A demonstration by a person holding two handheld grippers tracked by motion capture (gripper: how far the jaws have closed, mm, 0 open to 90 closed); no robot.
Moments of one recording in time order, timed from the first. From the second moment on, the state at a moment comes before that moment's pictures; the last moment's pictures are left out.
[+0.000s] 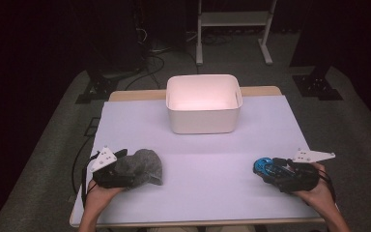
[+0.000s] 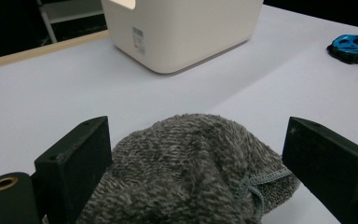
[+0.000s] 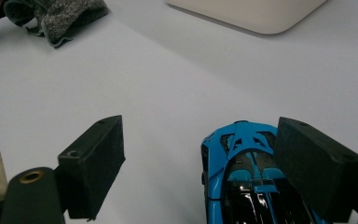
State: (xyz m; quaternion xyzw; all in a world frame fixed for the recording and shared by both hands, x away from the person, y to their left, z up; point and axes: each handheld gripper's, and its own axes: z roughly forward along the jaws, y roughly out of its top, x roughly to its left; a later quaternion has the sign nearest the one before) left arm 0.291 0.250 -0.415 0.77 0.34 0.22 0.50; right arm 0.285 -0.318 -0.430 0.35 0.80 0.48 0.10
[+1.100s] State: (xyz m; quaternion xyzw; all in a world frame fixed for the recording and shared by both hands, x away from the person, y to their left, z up) left arm 0.286 0.254 -0.414 0.76 0.33 0.21 0.51; right arm 0.309 -0.317 -0.429 0.35 0.83 0.43 0.10
